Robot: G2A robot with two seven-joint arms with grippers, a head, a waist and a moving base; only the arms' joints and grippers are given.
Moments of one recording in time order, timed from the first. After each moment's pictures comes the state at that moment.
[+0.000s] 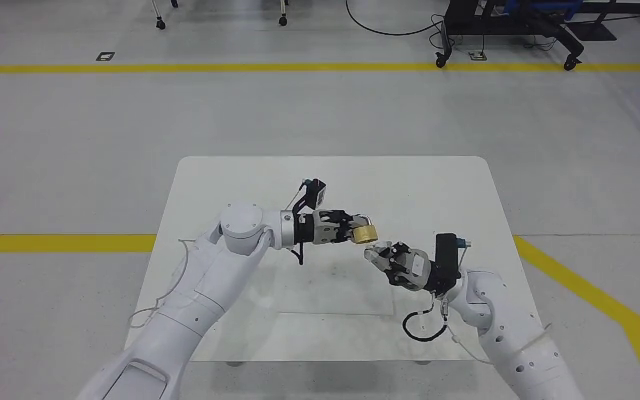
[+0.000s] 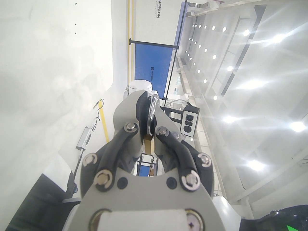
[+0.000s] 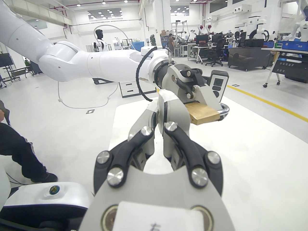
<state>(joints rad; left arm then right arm) 0.61 -1.46 -0.94 -0.98 -0.42 0.07 -1.06 -1.12 -1.01 1.15 -1.42 -1.07 -1.01 -0.43</state>
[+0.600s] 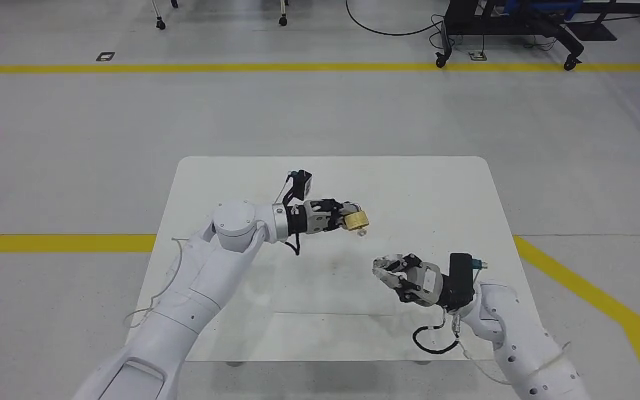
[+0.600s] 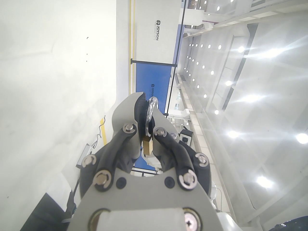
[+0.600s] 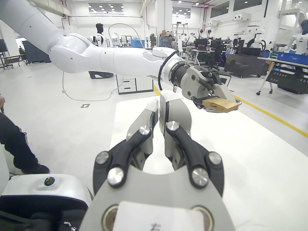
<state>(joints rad) 0.61 -1.45 -0.98 -0.96 -0.40 0.04 -0.96 -1.25 -0.96 1.24 -1.55 -1.21 -1.01 -0.53</state>
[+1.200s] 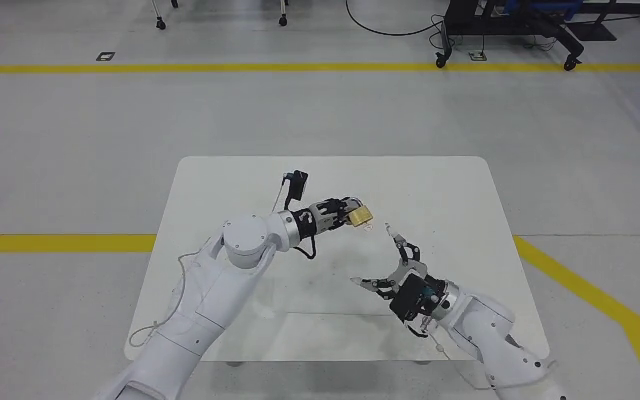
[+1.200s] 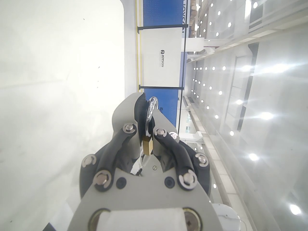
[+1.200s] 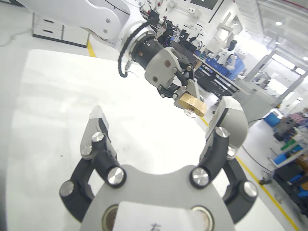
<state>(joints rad) 0.73 -1.44 -0.98 -1.17 -0.26 0.09 -0.66 -1.33 -0.98 1.21 -1.71 -1.69 -0.34 -0.48</state>
